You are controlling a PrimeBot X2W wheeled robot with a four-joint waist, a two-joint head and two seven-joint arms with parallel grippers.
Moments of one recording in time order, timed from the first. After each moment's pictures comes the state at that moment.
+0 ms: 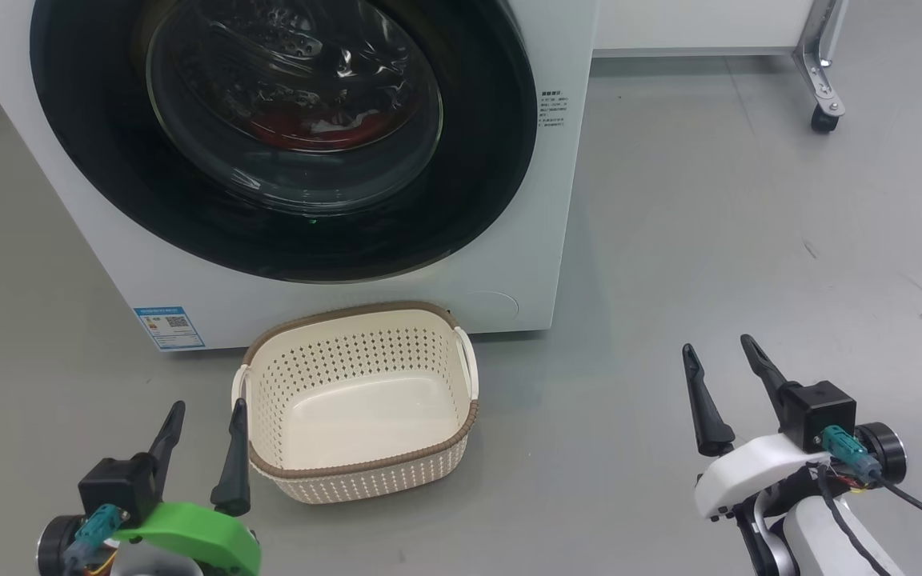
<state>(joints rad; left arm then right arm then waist) -0.08 0.16 -0.28 0.31 -0.51 0.02 -0.24 -0.14 -0.13 0.28 0.36 0.30 -0.05 -0.24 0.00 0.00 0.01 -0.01</state>
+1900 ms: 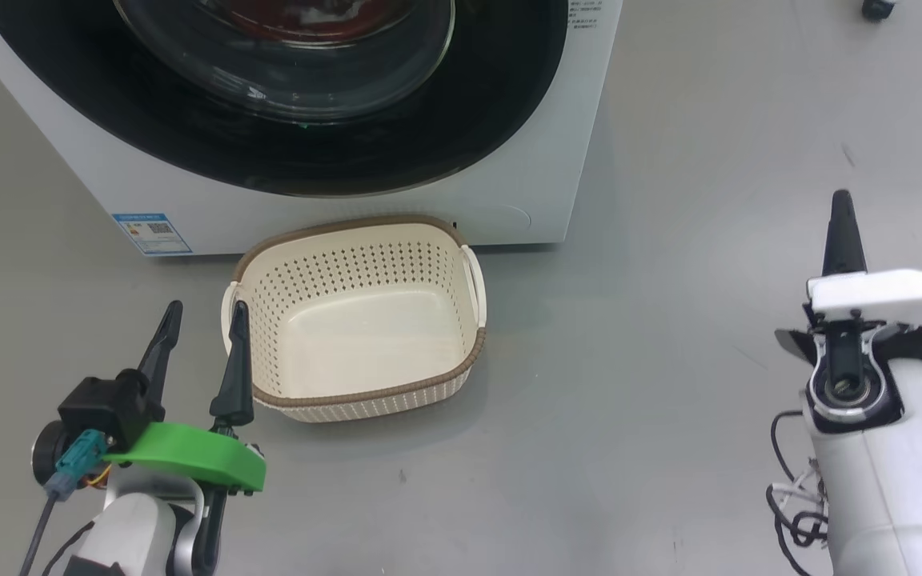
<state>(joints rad) -0.21 0.15 -0.27 0.25 -0.51 0.02 -0.25 -0.40 -0.04 -0.01 0.36 1.14 0.08 -0.16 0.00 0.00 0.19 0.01</state>
